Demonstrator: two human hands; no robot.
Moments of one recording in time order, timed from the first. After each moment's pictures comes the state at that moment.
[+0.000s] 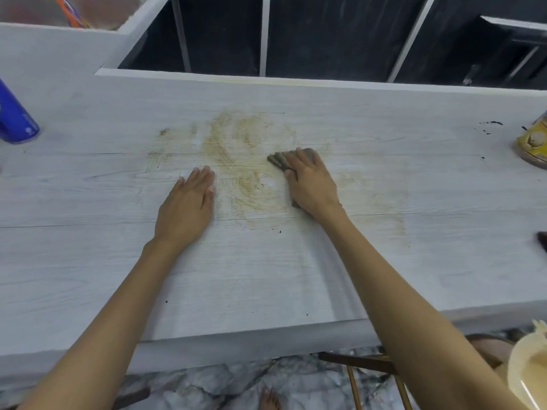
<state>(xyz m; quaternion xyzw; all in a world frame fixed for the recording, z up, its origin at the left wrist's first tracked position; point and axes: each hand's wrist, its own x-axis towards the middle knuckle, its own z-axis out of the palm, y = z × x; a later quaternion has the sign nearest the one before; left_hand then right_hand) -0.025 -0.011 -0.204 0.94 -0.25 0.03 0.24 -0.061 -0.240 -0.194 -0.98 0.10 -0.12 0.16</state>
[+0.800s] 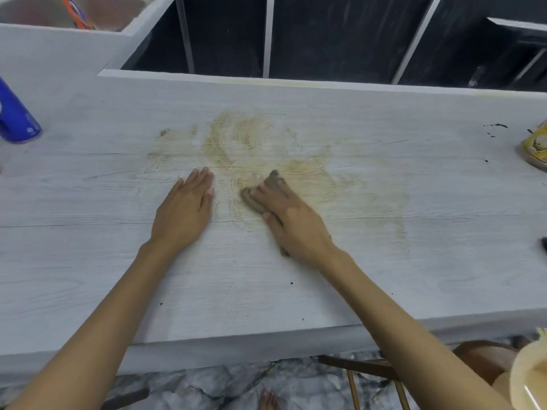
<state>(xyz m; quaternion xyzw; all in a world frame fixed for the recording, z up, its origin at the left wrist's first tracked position) -0.024 -0.012 -0.206 0.94 -0.25 0.03 0.22 -0.128 -0.193 -0.186 -0.96 -0.06 -0.15 0.22</state>
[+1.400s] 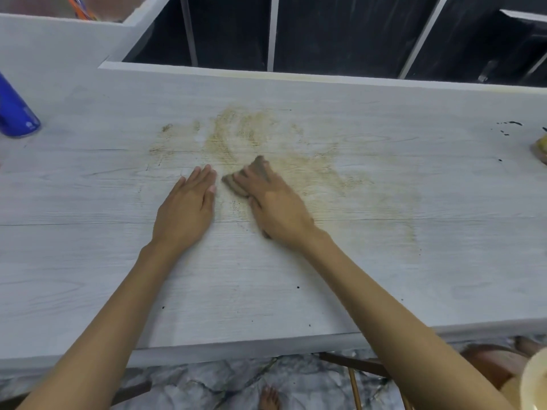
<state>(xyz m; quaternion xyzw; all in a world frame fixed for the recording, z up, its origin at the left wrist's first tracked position) -0.023 -0.012 -0.206 0.94 -0.24 0.03 0.24 -0.089 -0.171 -0.179 -0.97 -0.08 -0.14 0.20</state>
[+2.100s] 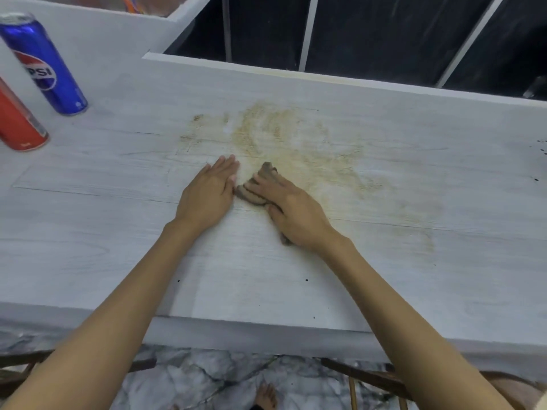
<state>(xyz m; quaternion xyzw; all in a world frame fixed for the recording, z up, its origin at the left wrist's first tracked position) -0.022 -0.012 -0.204 0.94 -0.24 0.03 0.24 -0.100 -0.176 -0.183 -0.96 -0.14 -0.07 0.25</state>
